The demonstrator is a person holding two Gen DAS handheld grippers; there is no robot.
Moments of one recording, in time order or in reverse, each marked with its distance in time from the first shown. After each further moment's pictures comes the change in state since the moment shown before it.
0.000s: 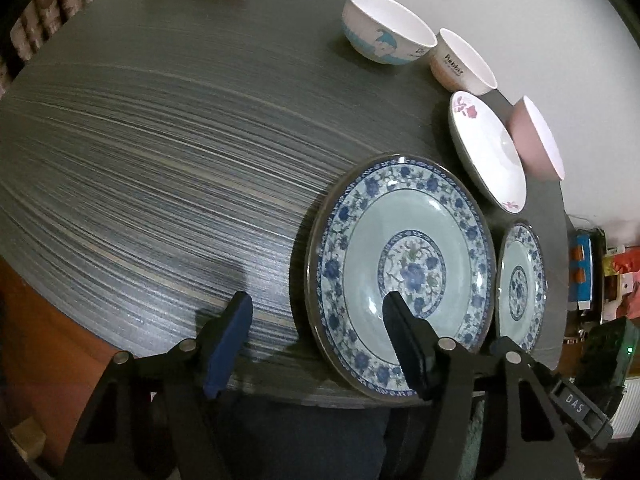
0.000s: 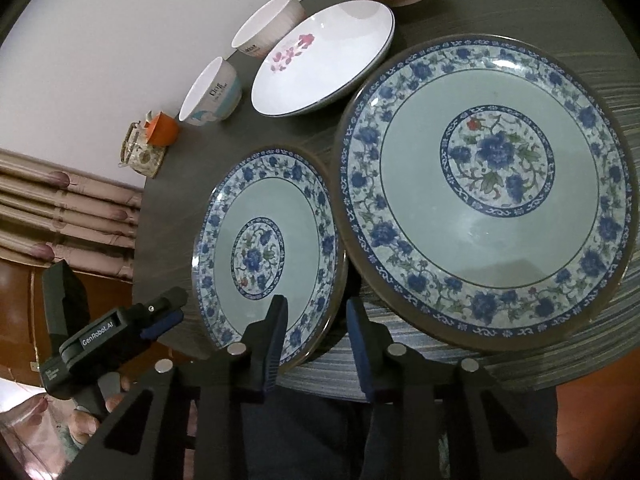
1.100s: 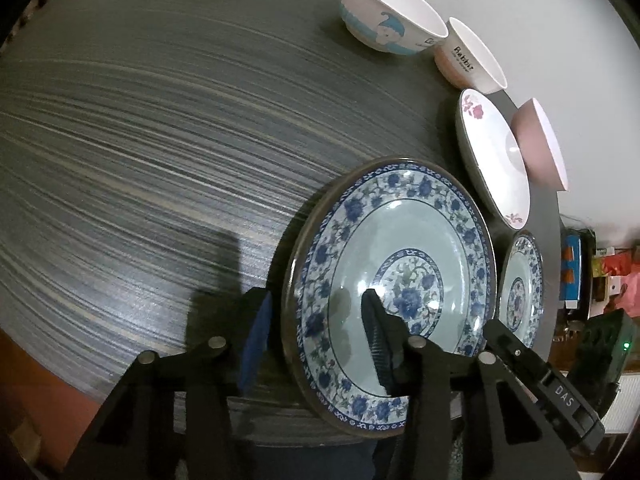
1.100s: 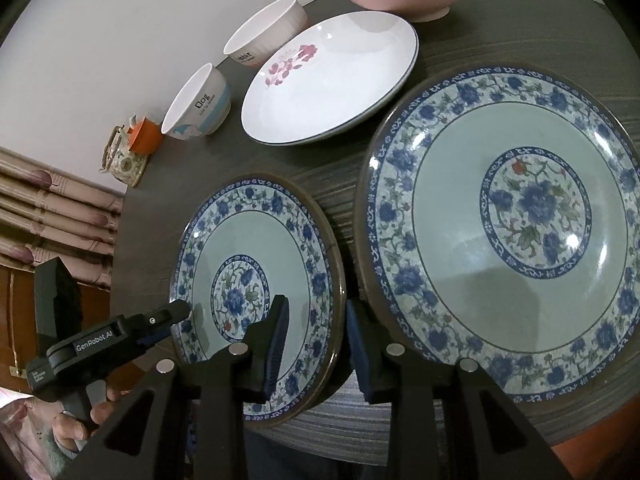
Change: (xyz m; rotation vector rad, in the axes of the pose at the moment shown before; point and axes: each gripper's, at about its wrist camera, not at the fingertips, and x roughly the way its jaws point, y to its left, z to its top) left arm 0.028 0.003 0.030 0.002 0.066 -0.066; right arm 0.032 0.014 0.034 -0.043 -0.041 -0.082
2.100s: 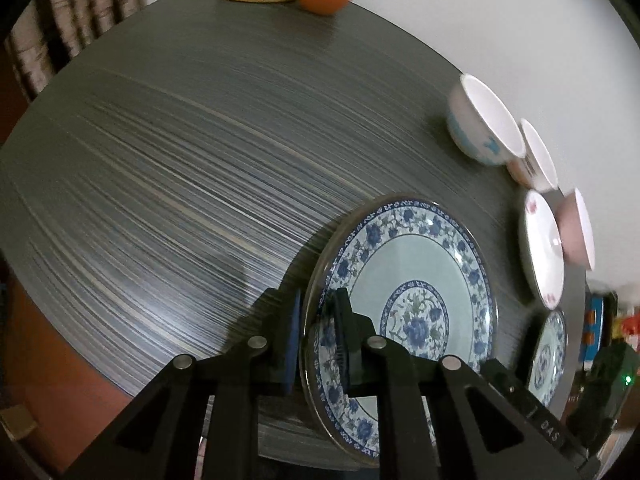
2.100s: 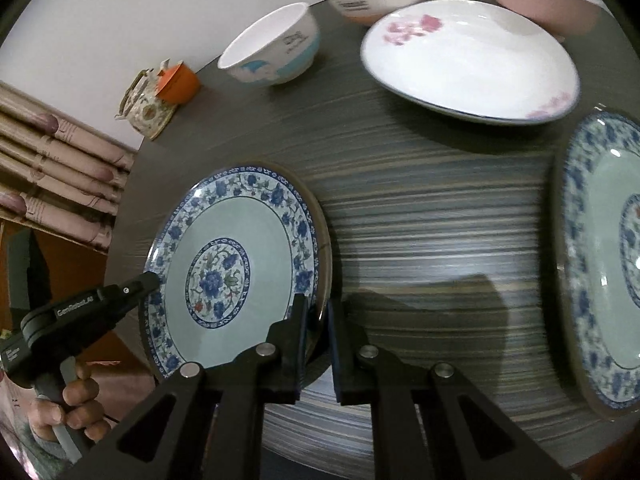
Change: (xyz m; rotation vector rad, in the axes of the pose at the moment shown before) left arm -0.060 0.090 0.026 -0.132 -0.193 0.132; right arm 0.053 0.095 -0.009 -0.164 0.058 0.011
